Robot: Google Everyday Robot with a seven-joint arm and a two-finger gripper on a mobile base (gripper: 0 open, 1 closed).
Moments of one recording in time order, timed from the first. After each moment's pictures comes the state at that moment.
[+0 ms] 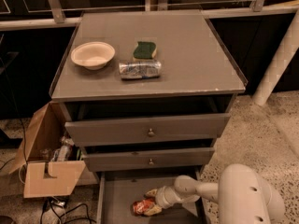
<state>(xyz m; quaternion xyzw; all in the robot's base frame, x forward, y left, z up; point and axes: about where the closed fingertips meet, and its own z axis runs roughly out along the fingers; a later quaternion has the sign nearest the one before) 0.496 -0.019 0.133 -0.60 0.71 0.27 0.25</state>
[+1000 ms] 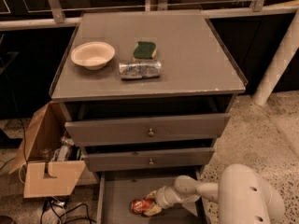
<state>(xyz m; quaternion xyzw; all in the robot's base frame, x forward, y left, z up) 0.495 -0.019 0.133 -0.60 0.71 0.27 0.25</state>
